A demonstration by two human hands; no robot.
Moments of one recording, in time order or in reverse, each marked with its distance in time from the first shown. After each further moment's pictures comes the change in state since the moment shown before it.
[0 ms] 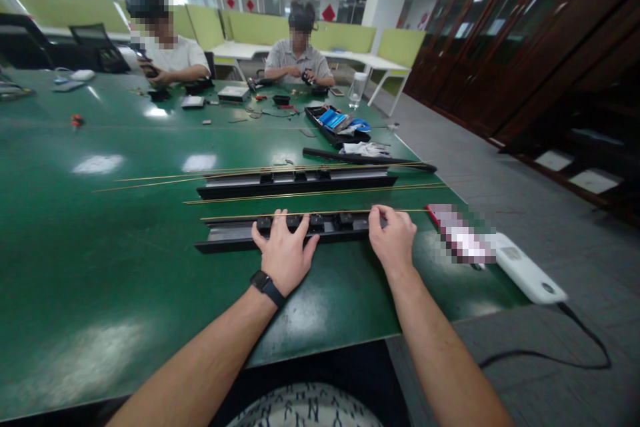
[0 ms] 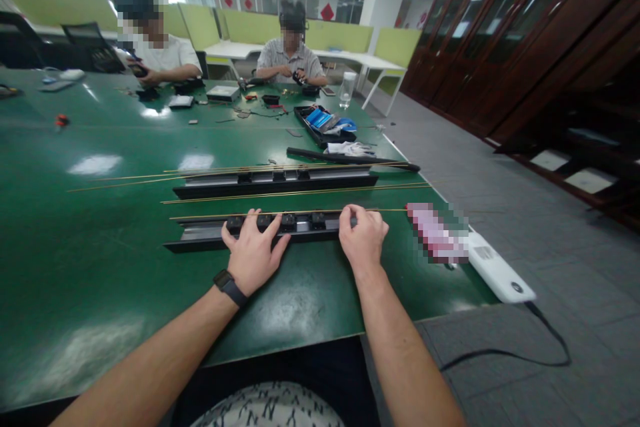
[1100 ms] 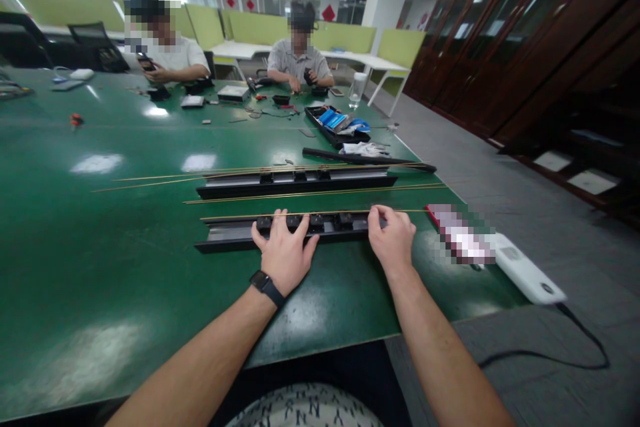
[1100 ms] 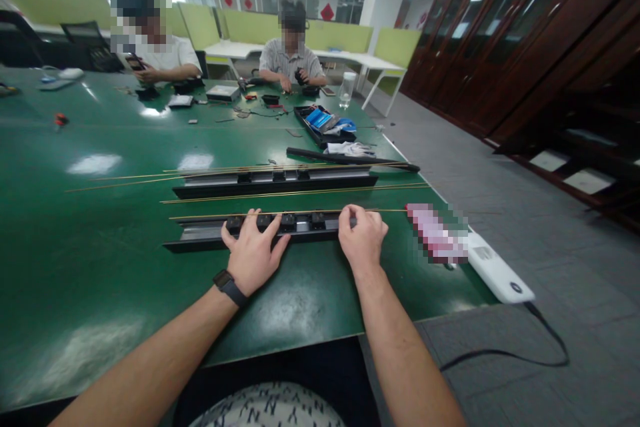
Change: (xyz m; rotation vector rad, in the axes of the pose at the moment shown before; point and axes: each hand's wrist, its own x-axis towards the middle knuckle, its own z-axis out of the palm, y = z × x) left_hand 0.000 0.001 -0.002 0.023 -0.020 -0.005; right_hand 0.000 -0.003 -0.002 0.006 -0.032 0.021
